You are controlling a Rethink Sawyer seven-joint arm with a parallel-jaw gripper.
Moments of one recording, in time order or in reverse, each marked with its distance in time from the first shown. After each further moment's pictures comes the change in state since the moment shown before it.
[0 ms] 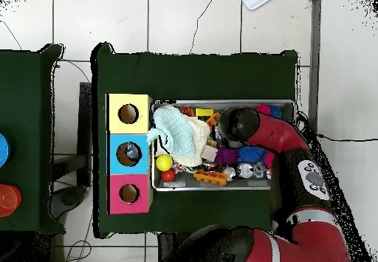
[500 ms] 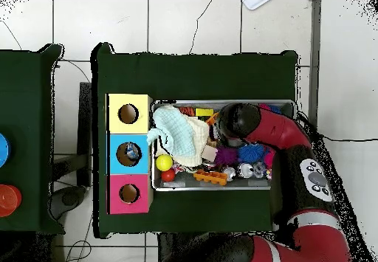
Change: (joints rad) arm 0.002 -0.031 0.015 -0.010 -0.008 0.075 0.000
